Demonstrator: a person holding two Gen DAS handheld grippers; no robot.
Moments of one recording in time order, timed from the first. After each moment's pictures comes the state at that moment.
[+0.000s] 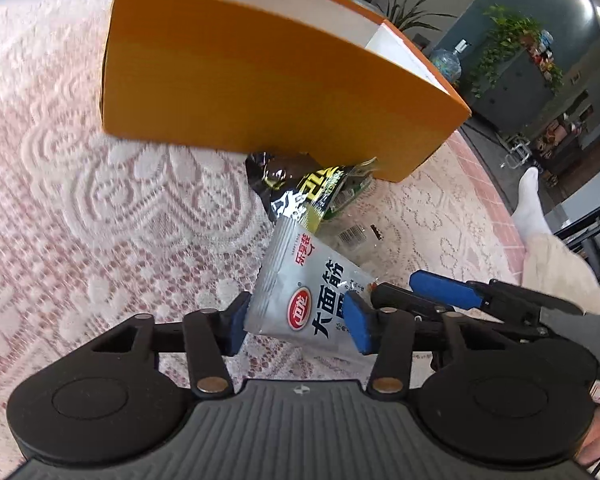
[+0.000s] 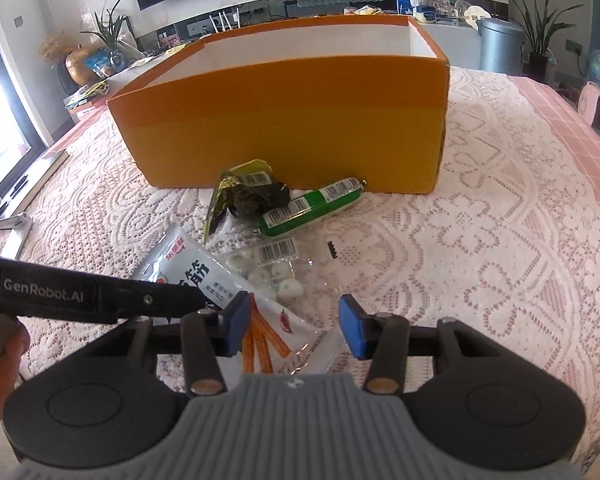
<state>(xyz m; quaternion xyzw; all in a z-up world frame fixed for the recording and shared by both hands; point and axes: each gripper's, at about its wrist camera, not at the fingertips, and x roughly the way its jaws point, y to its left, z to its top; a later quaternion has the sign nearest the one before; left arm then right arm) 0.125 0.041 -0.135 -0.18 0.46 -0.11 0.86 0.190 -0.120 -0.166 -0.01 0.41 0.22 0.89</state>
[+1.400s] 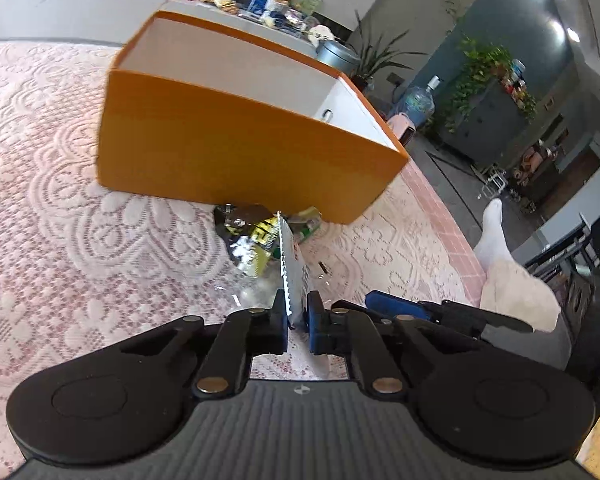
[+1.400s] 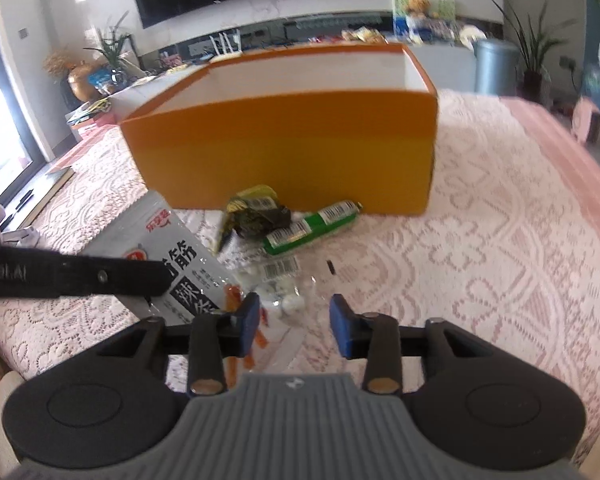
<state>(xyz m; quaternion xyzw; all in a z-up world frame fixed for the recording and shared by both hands) 0.103 0.041 -0.091 -0.21 0.41 -0.12 0.88 0.175 -0.126 -0.151 0.00 0.37 0.22 0.90</state>
